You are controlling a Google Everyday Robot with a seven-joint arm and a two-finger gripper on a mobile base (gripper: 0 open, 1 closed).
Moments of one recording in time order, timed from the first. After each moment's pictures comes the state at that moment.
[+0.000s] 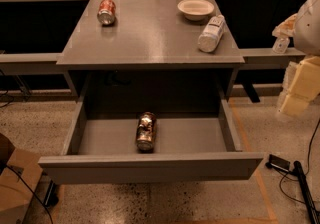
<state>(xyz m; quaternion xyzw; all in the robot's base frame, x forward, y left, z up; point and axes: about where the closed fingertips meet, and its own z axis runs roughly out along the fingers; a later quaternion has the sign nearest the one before) 0.438 -0.217 0.976 -0.60 0.78 -0.03 0.16</state>
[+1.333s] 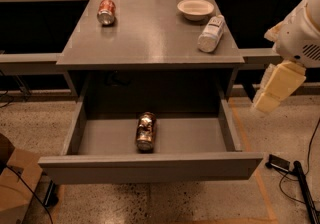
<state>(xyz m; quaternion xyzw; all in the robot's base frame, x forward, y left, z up) 0.466 -0.203 0.956 -0.56 0.80 -0.03 0.21</state>
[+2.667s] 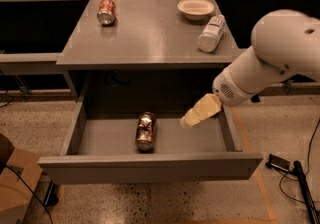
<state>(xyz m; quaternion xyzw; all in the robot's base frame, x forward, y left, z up) 0.509 -0.130 0.809 -0.36 0.91 0.13 0.19</state>
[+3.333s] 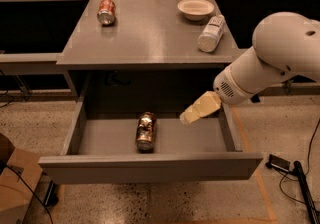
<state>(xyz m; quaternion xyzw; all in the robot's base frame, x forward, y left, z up) 0.518 -0.127 0.808 -0.33 0.91 0.13 0.20</state>
